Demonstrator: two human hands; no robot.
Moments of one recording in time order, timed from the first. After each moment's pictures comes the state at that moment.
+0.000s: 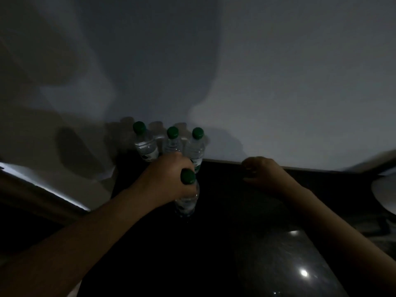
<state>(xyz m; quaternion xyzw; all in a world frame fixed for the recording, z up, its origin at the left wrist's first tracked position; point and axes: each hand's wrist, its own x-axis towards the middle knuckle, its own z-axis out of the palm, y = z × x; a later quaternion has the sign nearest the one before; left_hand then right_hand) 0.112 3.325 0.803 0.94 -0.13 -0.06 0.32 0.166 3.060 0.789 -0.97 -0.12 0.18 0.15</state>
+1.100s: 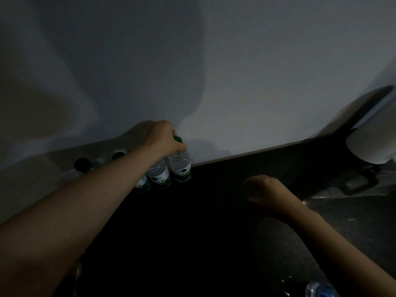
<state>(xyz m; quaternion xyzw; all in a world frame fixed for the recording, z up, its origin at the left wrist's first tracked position) 0.257 3.216 0.804 0.97 -0.06 -0.11 0.22 0.116 2.956 0.740 -0.95 -0.02 0.19 0.26</state>
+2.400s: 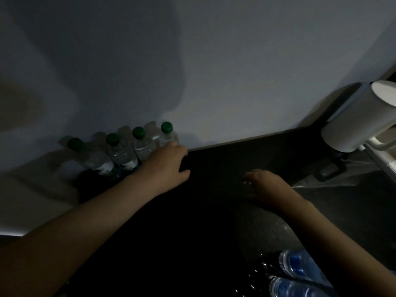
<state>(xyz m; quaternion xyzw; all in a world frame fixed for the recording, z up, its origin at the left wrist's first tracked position) 0.130 3.212 0.814 0.95 -0.25 -0.09 0.15 0.061 2.963 0.785 -0.97 -0.03 0.23 0.10</state>
